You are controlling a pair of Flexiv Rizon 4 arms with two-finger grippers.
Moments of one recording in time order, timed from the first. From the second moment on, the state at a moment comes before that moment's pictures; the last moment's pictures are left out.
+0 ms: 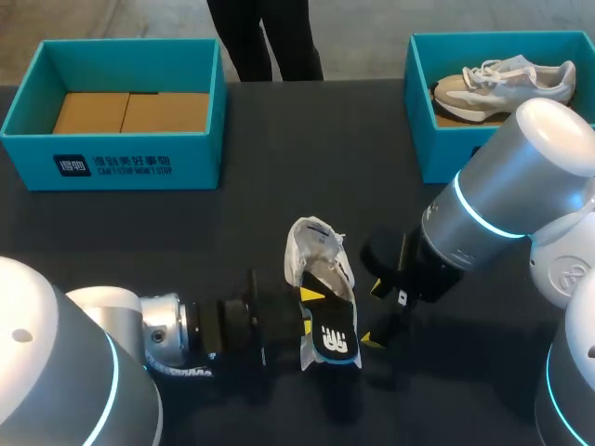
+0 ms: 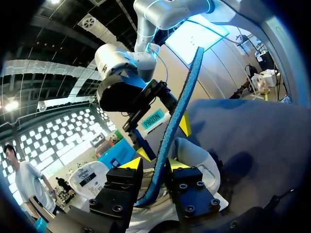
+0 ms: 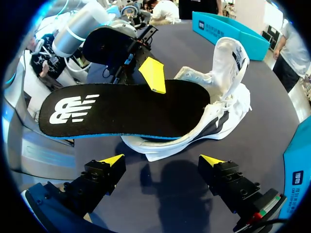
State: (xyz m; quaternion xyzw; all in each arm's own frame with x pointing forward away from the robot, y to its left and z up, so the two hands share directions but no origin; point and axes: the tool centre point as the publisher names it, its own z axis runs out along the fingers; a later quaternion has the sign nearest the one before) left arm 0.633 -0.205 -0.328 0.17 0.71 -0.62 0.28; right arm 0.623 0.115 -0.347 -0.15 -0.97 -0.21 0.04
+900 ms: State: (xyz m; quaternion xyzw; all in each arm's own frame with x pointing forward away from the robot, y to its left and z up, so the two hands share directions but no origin) left arm 0.612 -0.208 -0.311 0.22 0.76 -0.57 0.24; right arm 0.623 0.115 -0.347 -0.15 -0.97 -0.21 0.04
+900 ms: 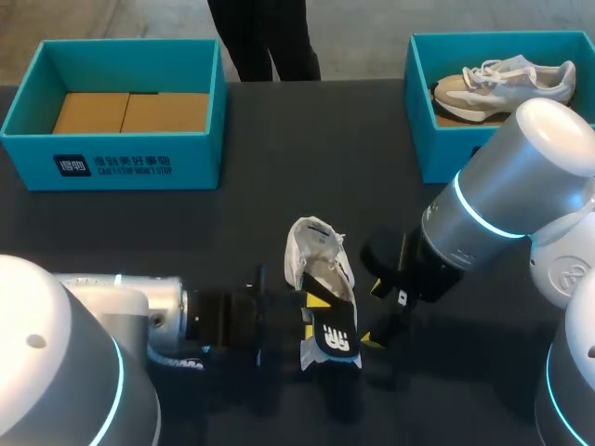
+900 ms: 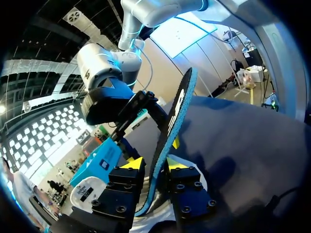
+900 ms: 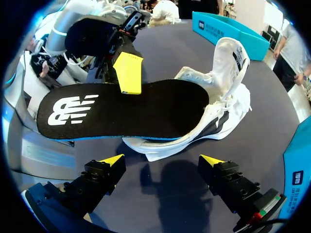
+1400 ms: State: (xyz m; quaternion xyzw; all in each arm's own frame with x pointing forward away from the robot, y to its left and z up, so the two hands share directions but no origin) left arm 0.616 -0.218 -0.311 0.22 0.77 -0.56 0.23; right arm 0.623 0.115 -0.347 -0.15 -0.97 -0.21 0.04
